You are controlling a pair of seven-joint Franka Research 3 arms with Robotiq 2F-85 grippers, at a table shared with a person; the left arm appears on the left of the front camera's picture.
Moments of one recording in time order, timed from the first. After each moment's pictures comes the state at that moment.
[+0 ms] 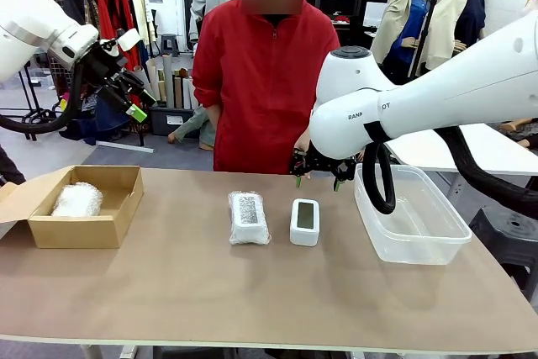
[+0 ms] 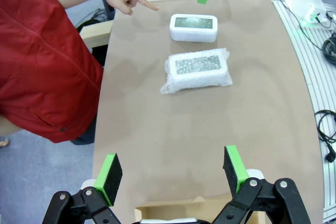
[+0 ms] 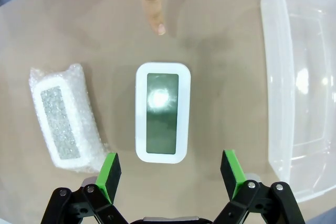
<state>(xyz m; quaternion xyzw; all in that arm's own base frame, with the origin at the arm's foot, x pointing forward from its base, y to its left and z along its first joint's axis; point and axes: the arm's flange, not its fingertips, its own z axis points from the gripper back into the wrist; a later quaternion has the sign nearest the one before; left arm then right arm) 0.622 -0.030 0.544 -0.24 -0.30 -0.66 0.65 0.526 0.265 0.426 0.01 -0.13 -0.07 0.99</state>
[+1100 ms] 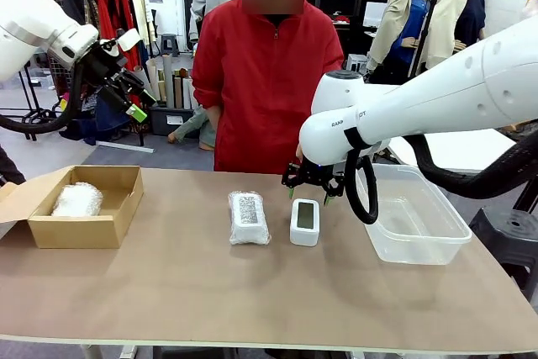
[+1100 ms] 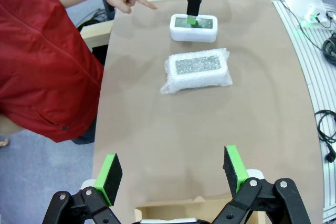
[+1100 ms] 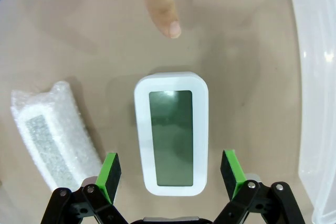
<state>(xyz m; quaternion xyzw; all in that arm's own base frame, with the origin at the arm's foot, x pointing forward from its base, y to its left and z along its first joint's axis) 0.622 -0.030 0.544 -0.24 -0.30 -0.66 0.65 0.567 0.267 0.364 0.04 -0.07 -0.11 0.99</state>
